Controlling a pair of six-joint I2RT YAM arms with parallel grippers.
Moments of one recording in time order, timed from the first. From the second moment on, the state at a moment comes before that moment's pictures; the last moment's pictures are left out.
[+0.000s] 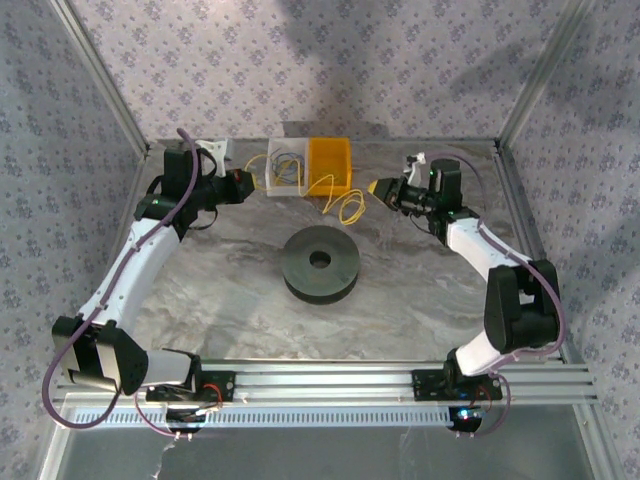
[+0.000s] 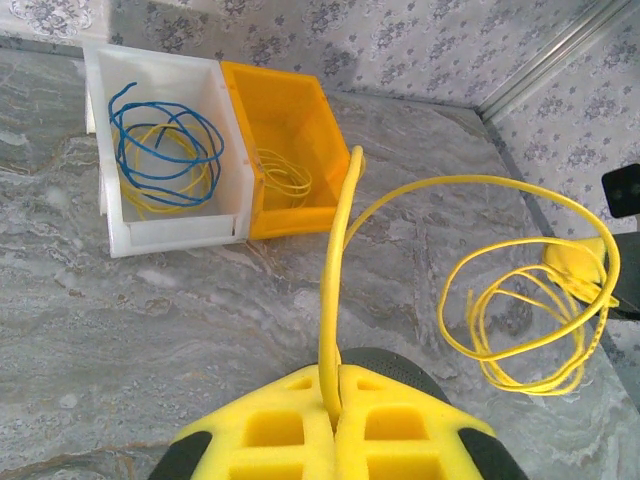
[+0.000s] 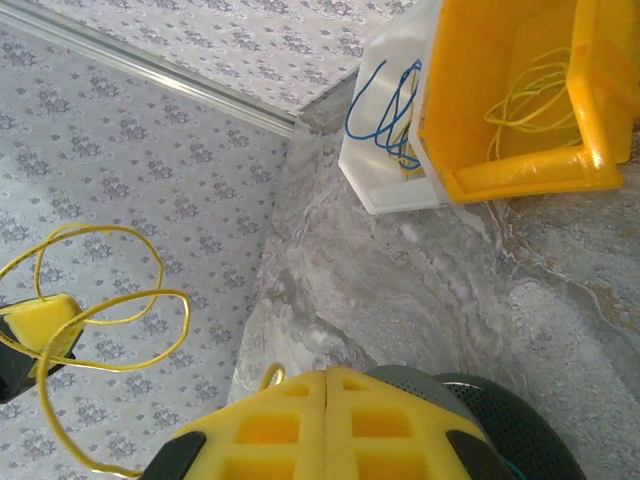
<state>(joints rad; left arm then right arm) -0.24 1.32 1.26 -0.48 0.42 -0.36 0.15 1.54 0.99 0.17 -0.77 0.79</state>
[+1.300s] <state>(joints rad) -0.24 1.32 1.25 -0.48 0.42 -0.36 0.20 1.46 0.90 0.15 -0.78 0.82</state>
